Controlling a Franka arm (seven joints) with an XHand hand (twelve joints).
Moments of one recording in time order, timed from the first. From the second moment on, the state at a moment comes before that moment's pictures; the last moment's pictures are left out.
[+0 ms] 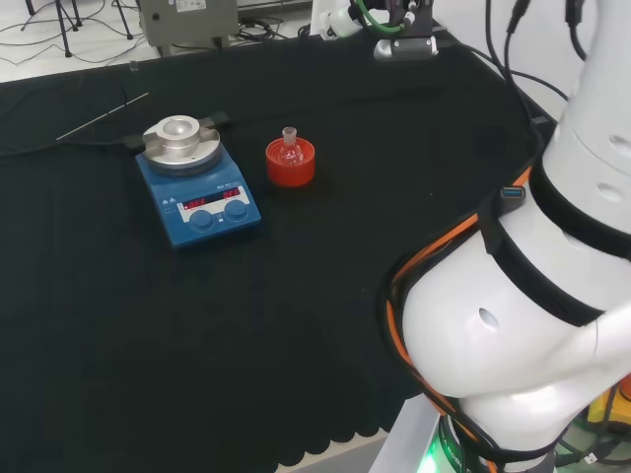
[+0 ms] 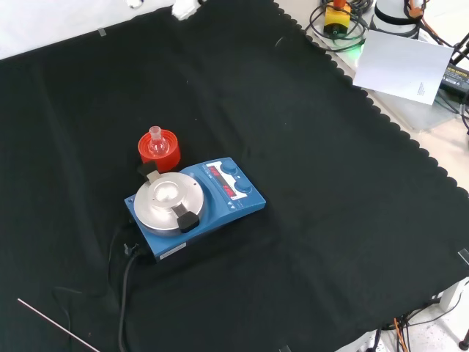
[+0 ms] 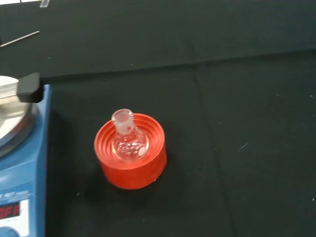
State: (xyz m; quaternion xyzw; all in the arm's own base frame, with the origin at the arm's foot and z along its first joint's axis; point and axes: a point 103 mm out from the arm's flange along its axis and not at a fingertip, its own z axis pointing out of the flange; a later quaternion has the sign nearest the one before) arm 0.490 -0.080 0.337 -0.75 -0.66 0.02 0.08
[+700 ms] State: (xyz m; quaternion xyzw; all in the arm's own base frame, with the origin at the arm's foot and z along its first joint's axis) arm 0.556 -0.086 0.295 -0.75 -0.66 0.01 0.09
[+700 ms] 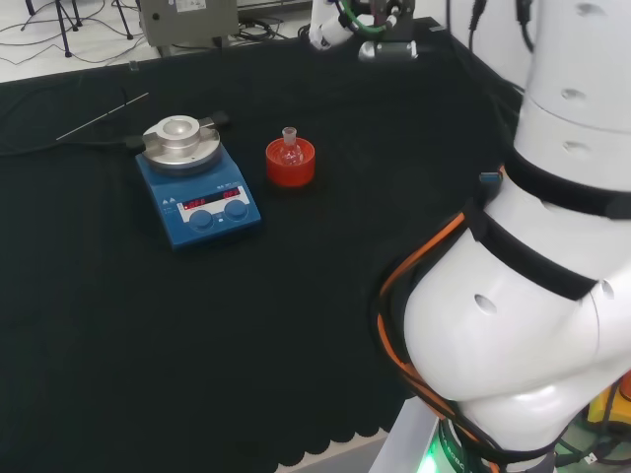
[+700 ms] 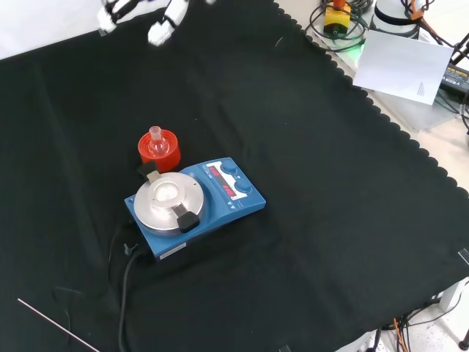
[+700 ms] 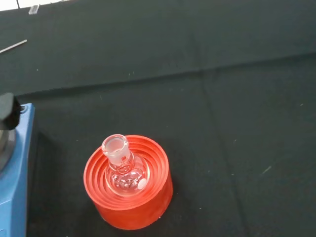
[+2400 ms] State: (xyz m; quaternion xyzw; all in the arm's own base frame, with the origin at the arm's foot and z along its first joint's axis) arm 0.566 -0.076 0.119 -0.71 -0.67 -0.07 0.21
